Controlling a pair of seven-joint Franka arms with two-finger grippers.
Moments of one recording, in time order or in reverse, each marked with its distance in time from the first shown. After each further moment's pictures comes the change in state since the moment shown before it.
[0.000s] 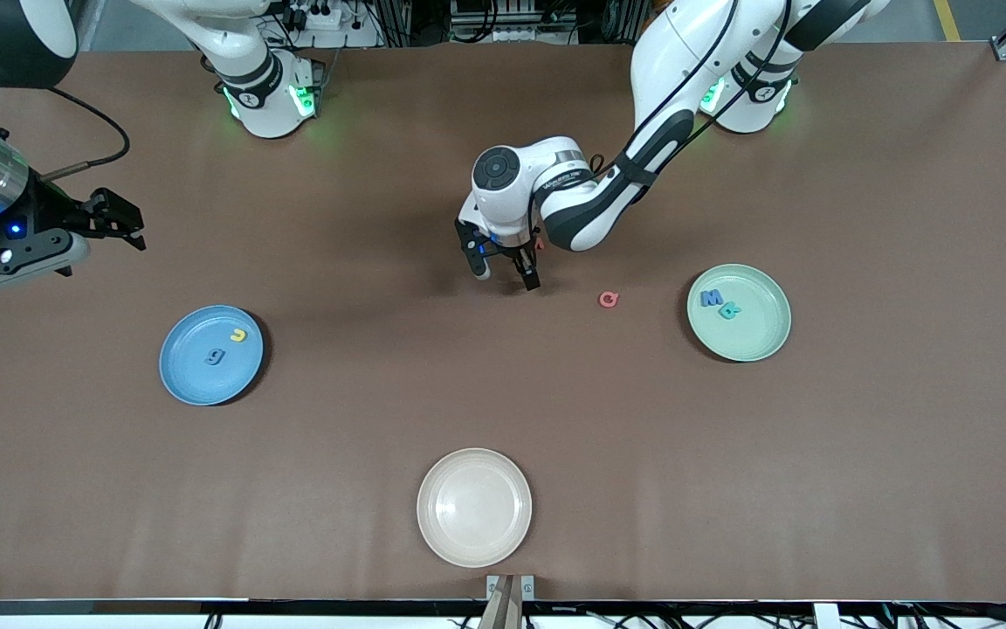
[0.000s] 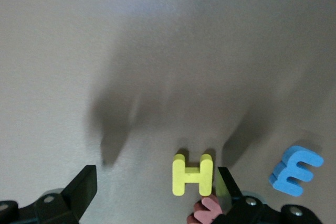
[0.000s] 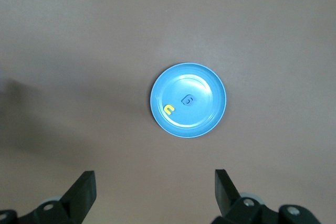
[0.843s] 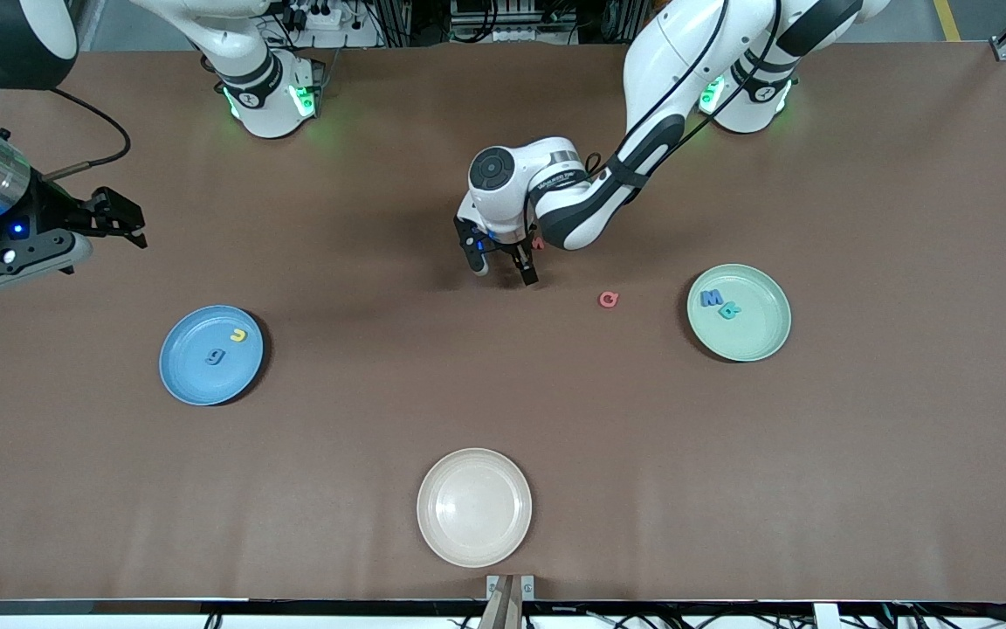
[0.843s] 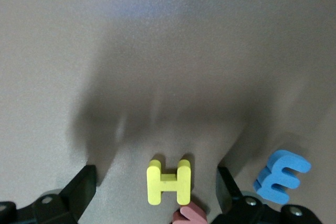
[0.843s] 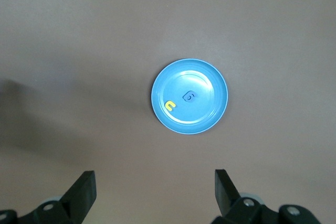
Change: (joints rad) left arm -0.017 0.018 -0.003 -0.002 0.000 0.000 -0.019; right arm -0.001 0.001 0.000 -0.001 0.000 -0.014 0.000
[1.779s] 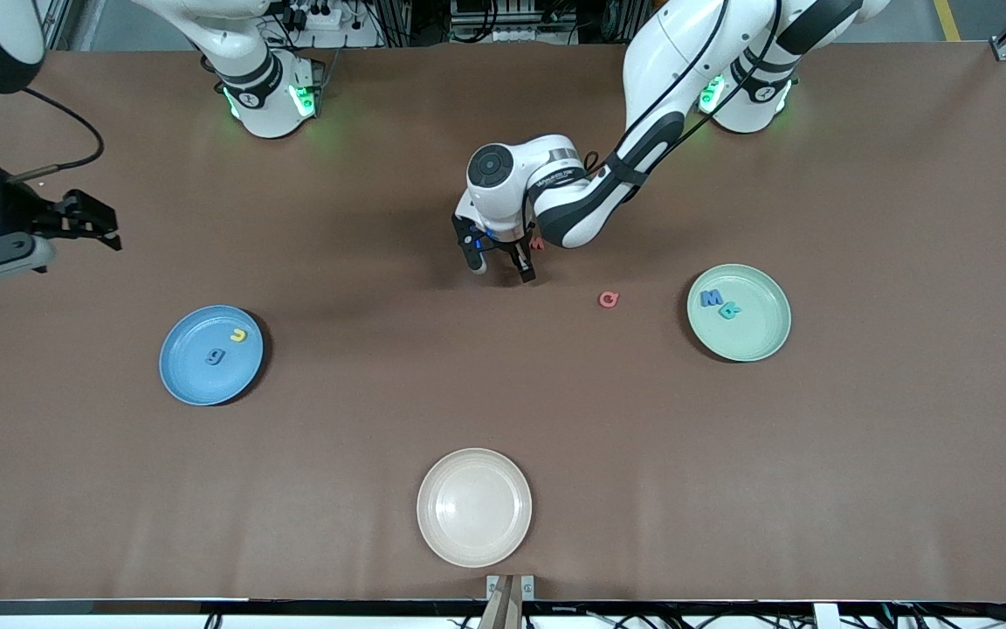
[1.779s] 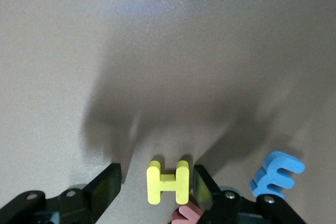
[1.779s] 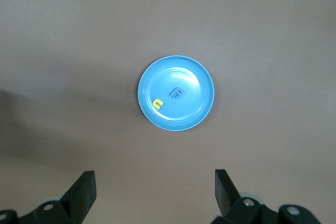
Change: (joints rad) left arm 0.000 -0.005 -0.004 0.003 0.000 -0.002 -0.002; right arm -0.029 -0.001 -0.043 0.013 0.000 0.006 0.002
